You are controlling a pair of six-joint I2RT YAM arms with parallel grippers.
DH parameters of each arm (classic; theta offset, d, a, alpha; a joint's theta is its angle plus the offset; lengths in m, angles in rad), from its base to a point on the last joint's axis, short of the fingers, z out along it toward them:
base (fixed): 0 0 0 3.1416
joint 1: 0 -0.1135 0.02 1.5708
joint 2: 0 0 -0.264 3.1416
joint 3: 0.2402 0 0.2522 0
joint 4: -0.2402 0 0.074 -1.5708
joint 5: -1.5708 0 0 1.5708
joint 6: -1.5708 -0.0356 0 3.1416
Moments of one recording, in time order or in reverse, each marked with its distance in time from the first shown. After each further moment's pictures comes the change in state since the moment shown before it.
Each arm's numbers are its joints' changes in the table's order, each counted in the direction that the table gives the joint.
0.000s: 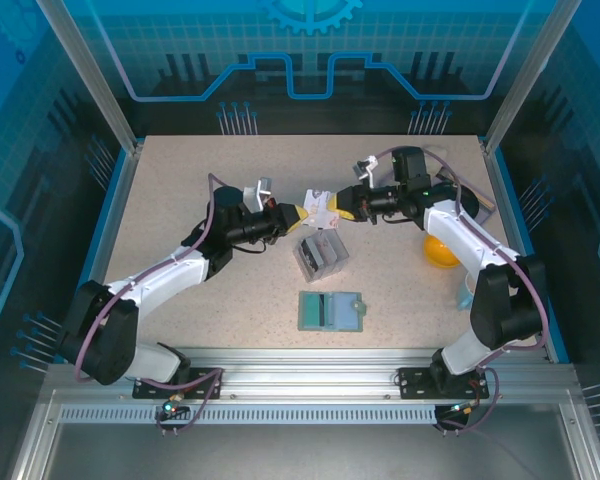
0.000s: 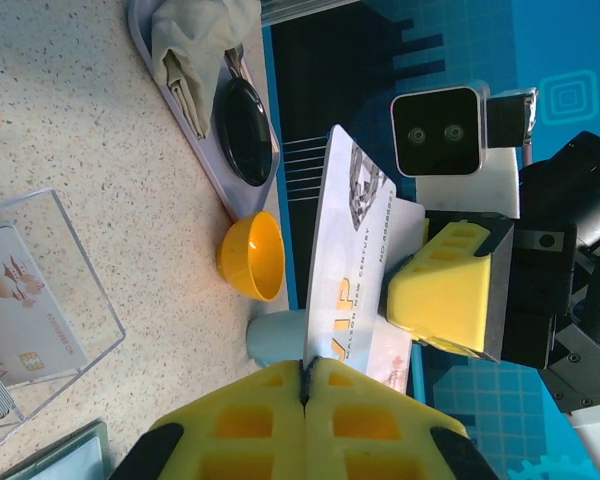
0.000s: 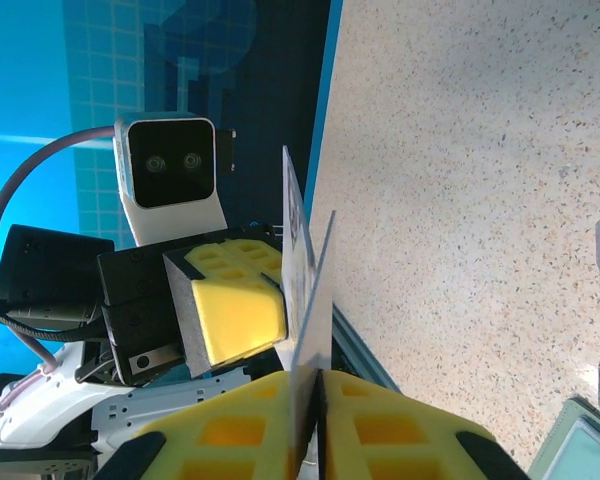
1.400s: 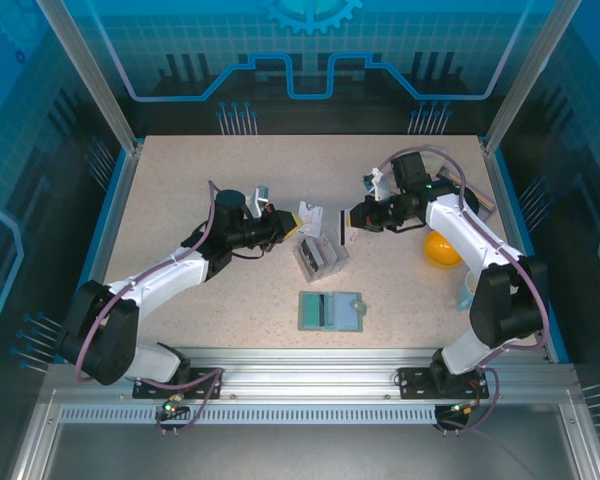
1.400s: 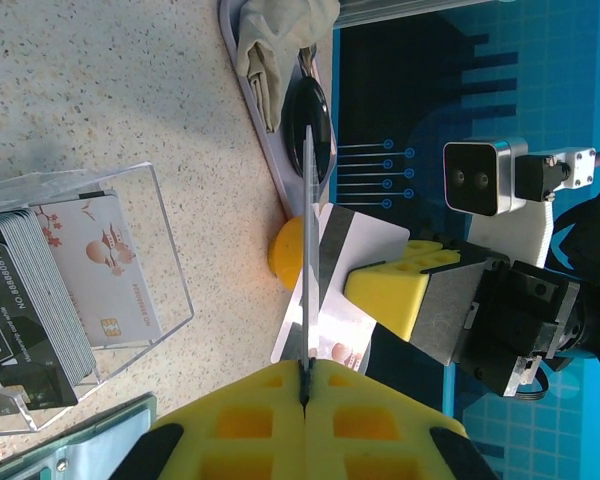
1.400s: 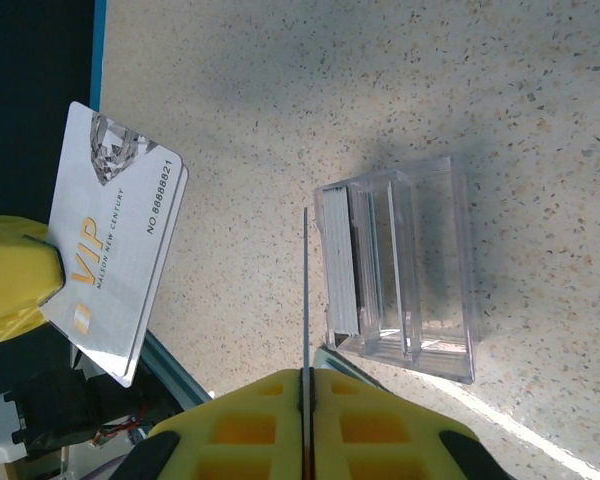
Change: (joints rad) left arm -0.004 -0.001 -0.014 -0.109 0.047 0.009; right arm 0.008 0.014 0.074 -0.427 -0.393 0.423
